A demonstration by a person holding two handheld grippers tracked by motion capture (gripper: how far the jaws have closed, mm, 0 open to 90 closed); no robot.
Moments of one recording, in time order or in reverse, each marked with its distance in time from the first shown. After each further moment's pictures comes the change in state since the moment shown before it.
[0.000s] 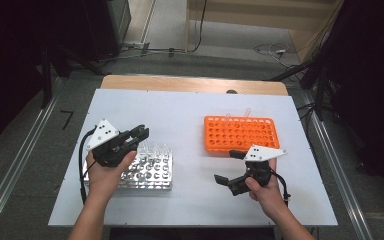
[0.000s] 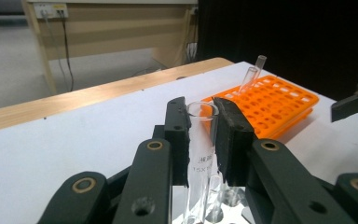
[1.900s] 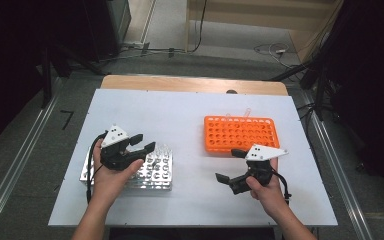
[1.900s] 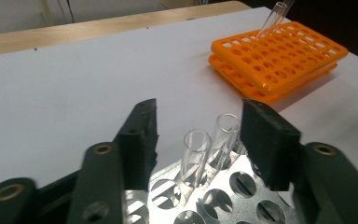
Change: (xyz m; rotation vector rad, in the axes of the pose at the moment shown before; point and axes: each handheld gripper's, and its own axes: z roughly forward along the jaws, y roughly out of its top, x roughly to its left) left arm -0.003 -0.017 0.013 0.203 0.011 -0.088; right arm -0.003 0.000 -0.001 -0.001 -0.025 -0.007
